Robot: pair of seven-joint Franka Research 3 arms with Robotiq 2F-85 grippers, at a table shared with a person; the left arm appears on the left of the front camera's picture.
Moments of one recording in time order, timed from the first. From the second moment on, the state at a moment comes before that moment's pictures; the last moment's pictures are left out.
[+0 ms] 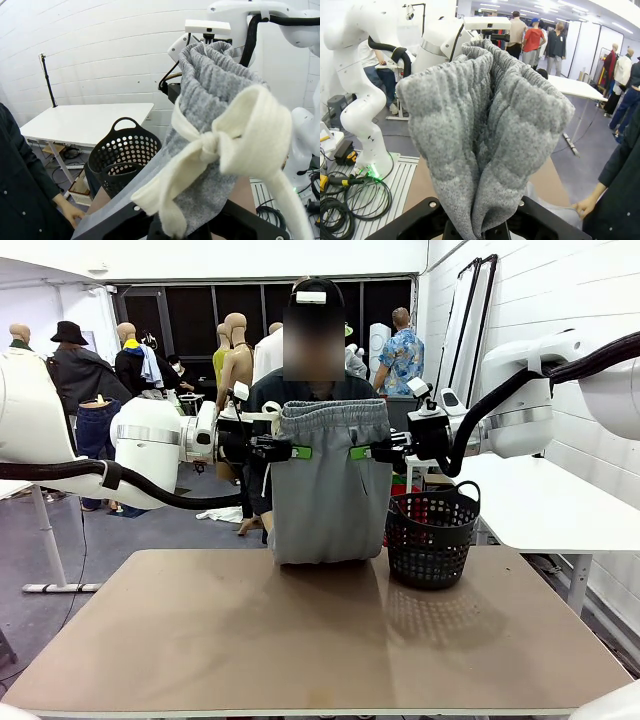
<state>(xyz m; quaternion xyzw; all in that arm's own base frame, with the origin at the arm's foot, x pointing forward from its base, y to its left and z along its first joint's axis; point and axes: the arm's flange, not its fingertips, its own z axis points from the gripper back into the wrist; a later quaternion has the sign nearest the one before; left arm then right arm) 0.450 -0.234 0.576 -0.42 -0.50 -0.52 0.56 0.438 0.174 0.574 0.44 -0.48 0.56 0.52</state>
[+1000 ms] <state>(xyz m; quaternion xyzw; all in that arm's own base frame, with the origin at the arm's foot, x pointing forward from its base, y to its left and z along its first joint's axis) 0.450 -0.234 0.576 -0.42 -0.50 -0.52 0.56 0.438 0.174 0.574 0.44 -0.48 0.56 0.52</state>
